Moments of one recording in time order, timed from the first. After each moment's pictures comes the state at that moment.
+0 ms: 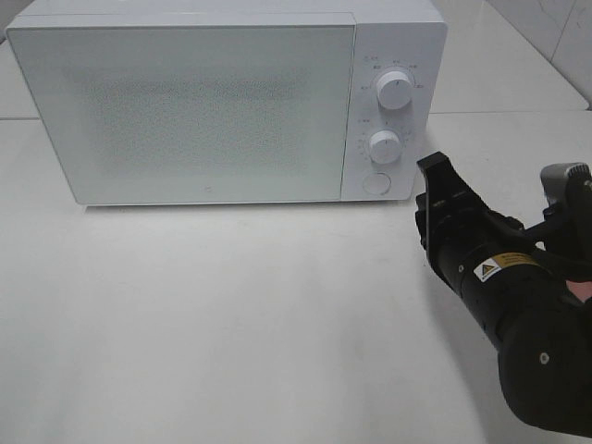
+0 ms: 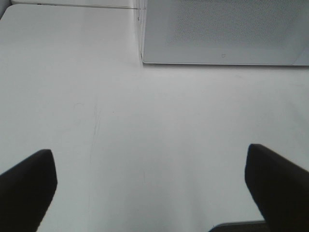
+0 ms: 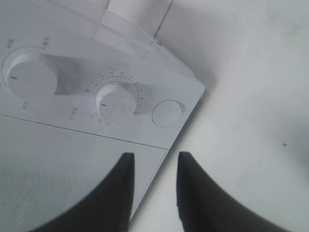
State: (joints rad) left arm -0.02 0.04 -0.50 -0.14 1.04 0.03; right arm 0.88 1.74 -0.37 0.97 -1.16 0.96
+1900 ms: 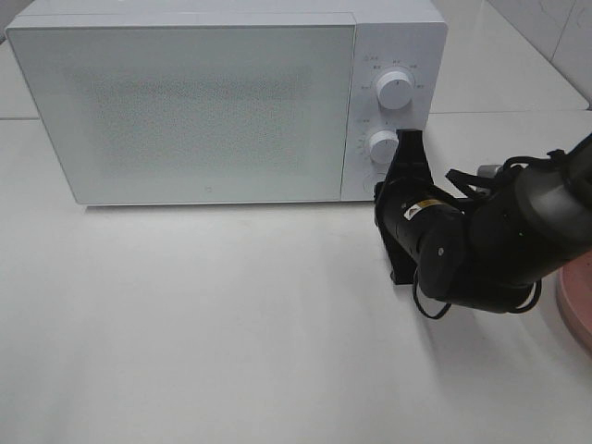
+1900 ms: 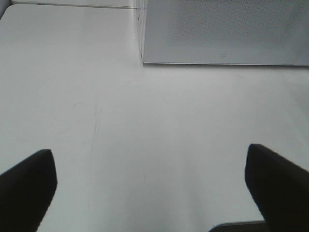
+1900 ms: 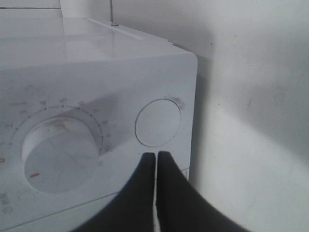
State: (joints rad) left arm -0.02 0.04 -0.50 -0.14 1.04 0.03; right arm 0.62 2.01 -0.71 0.72 -0.95 1.37
